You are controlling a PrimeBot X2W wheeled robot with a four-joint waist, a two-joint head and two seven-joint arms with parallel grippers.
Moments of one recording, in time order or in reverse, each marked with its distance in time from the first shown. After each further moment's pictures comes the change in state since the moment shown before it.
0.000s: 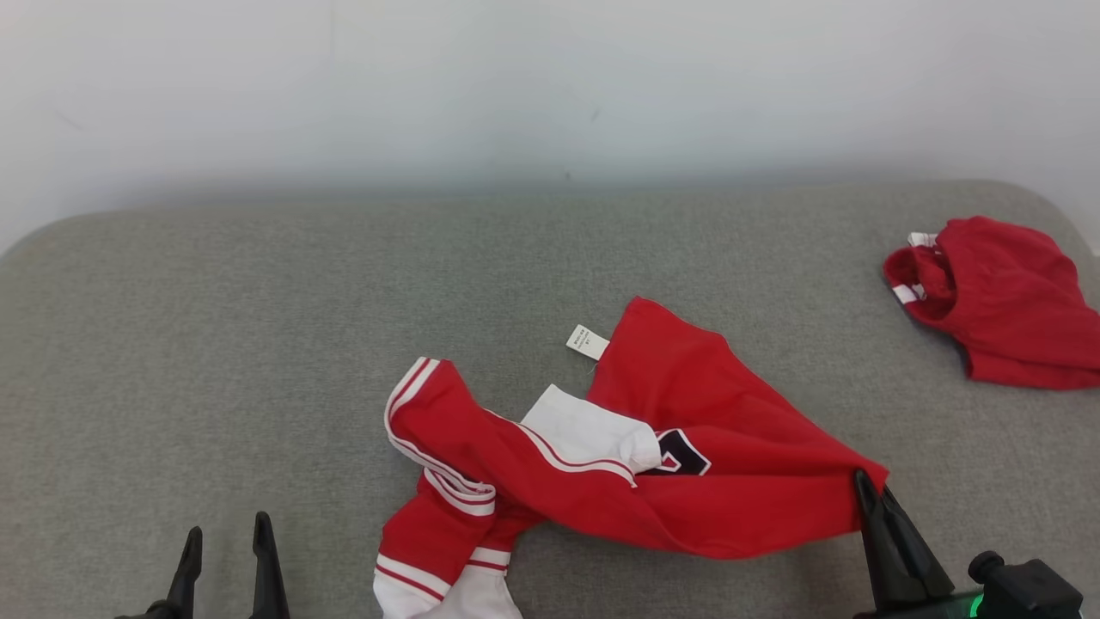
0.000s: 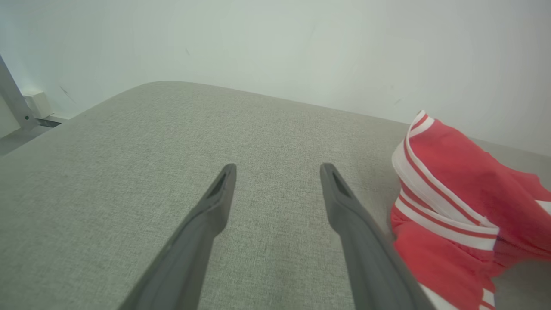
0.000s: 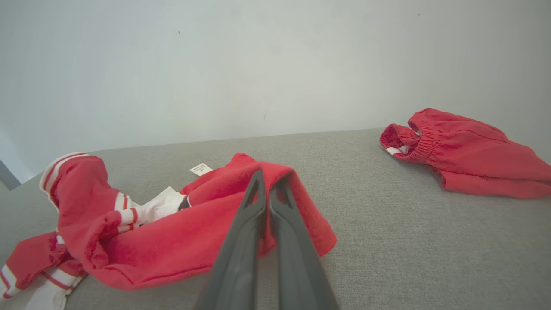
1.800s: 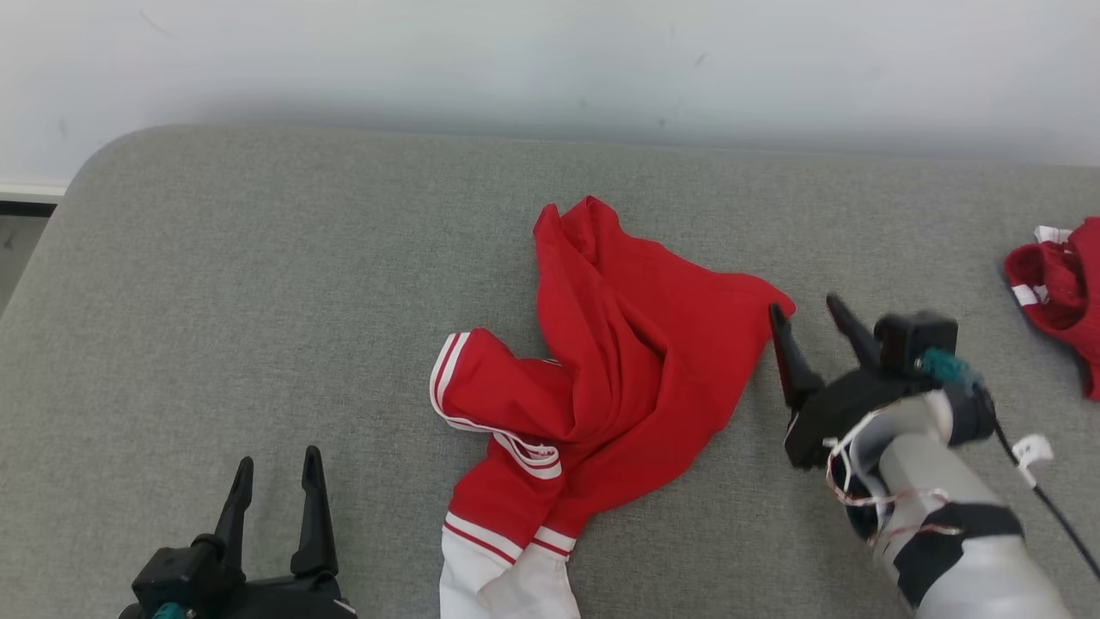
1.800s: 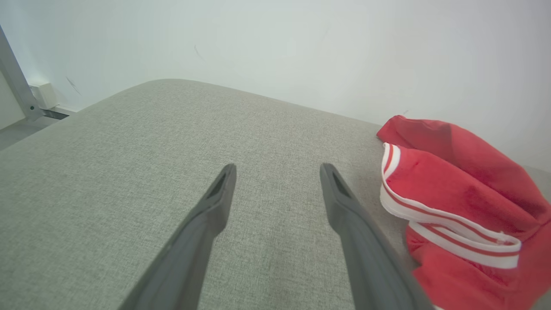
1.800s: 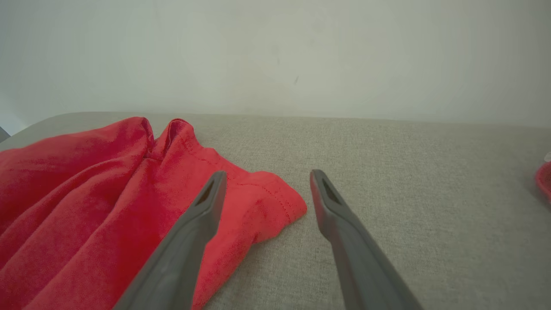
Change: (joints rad) left arm -0.116 0.000 -0.101 0.017 -0.054 0.009 0.000; right arm -0.786 -0.028 0.248 0.880 0.117 0.000 -0.027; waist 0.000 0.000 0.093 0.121
